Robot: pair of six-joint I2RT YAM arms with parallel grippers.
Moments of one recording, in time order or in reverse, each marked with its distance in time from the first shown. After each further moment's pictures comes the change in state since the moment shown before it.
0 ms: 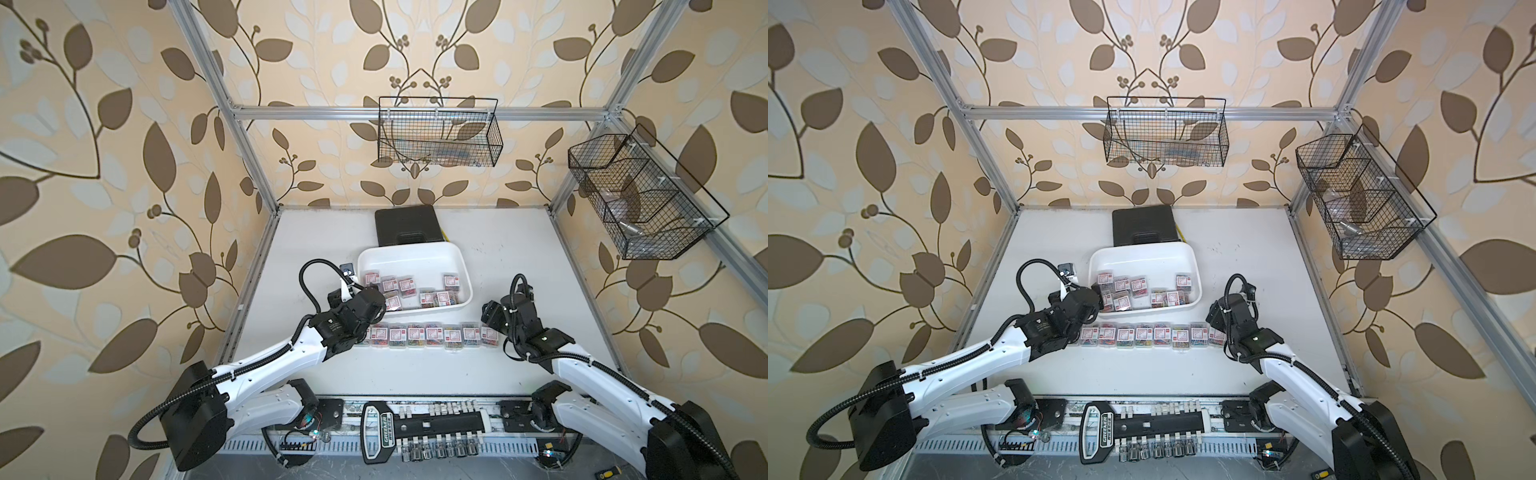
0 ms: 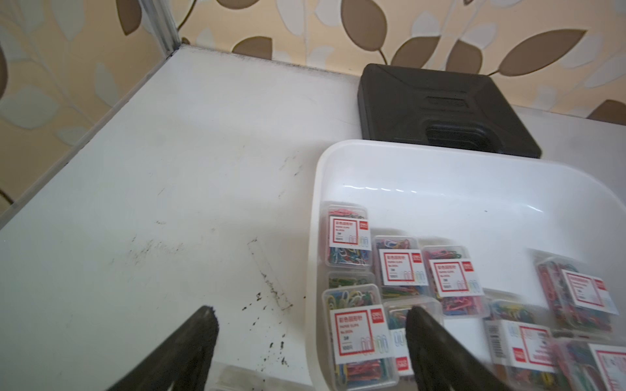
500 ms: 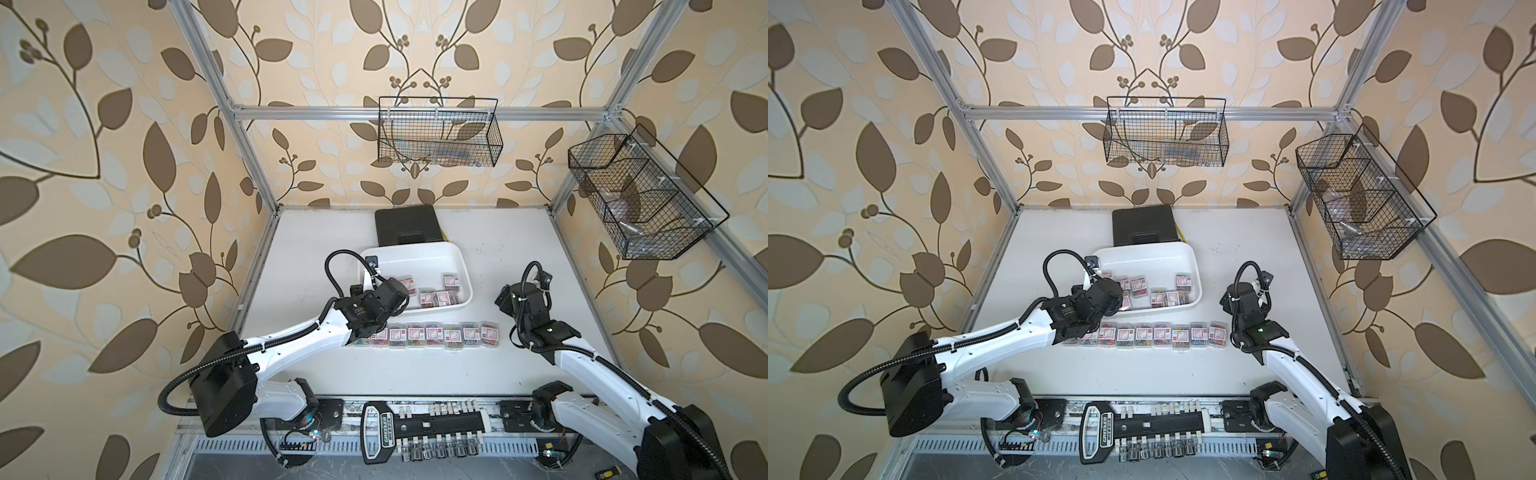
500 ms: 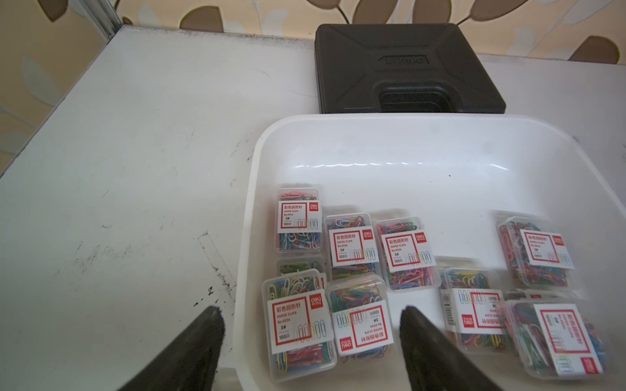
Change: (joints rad) left arm -0.050 0.226 0.193 -0.104 0.056 -0.026; right arm -0.110 0.040 0.058 0.044 0.254 -0.108
